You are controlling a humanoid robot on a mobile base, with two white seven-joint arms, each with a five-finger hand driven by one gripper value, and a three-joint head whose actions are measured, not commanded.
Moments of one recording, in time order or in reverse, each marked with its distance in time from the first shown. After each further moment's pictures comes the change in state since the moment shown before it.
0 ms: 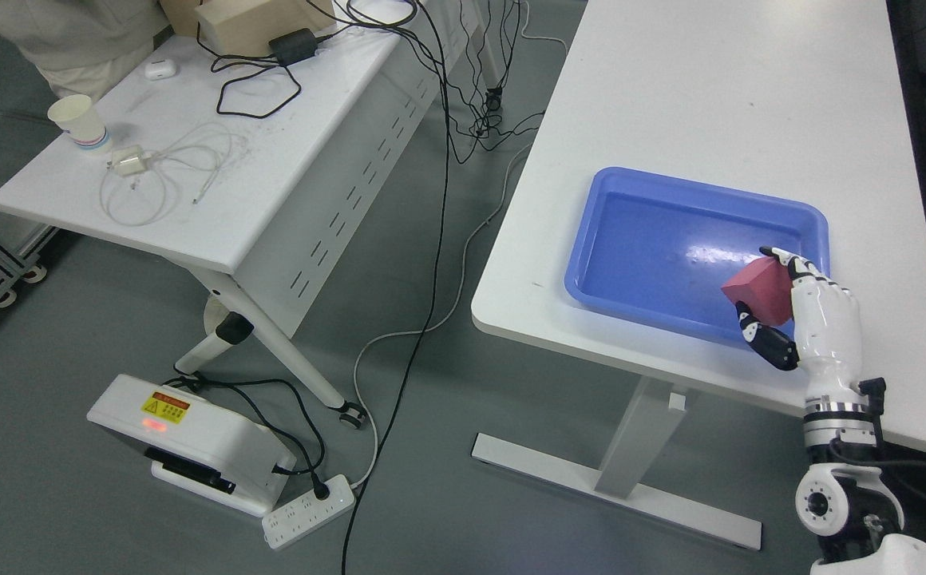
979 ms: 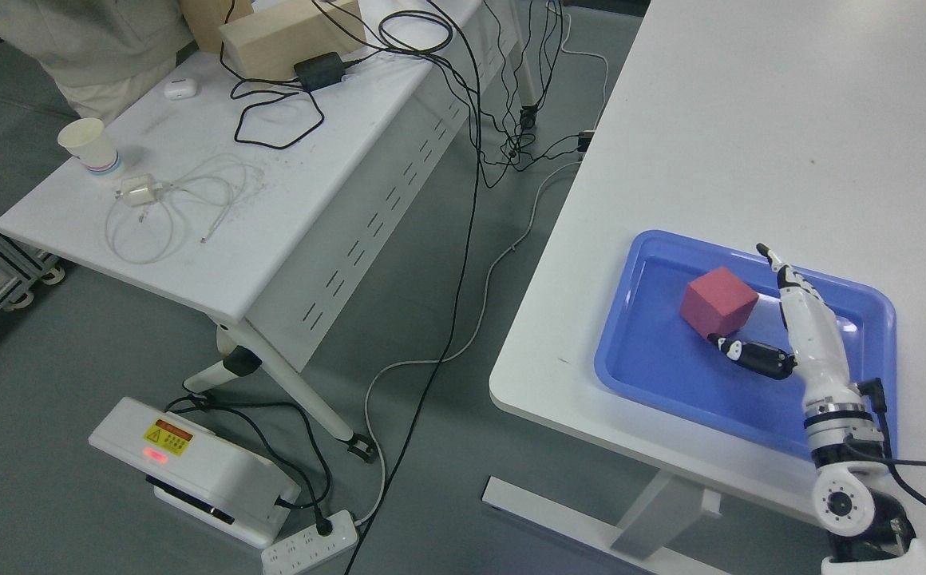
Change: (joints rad) left arm 0.000 0.000 0.000 0.000 0.000 0.000 0.000; right arm 0.000 -0.004 -0.042 -0.001 -0.256 -0.031 0.224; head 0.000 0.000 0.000
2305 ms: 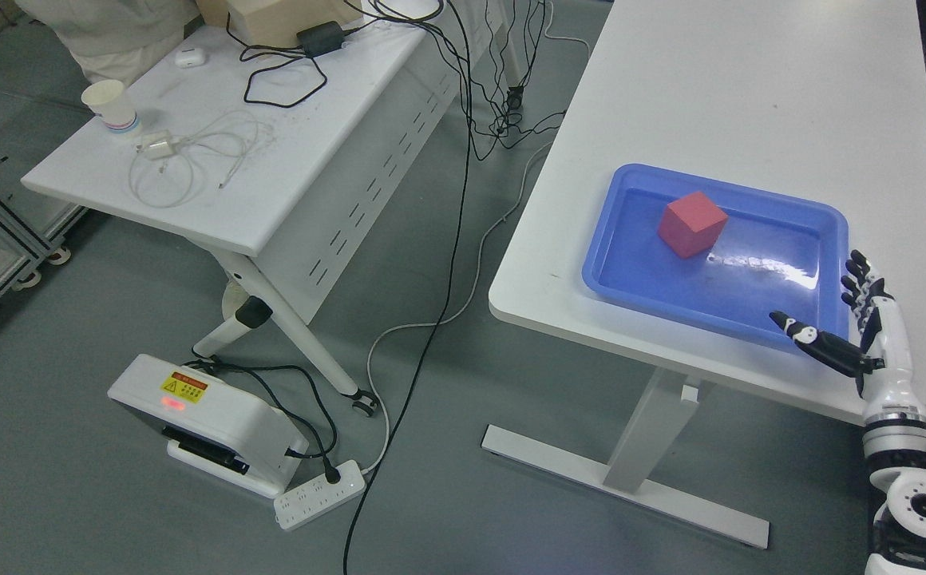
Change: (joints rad) left arm 0.000 0.000 0.000 0.000 0.000 0.000 0.000; right arm 0.000 0.016 -0.146 -0.001 -0.564 0.131 0.052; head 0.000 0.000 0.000
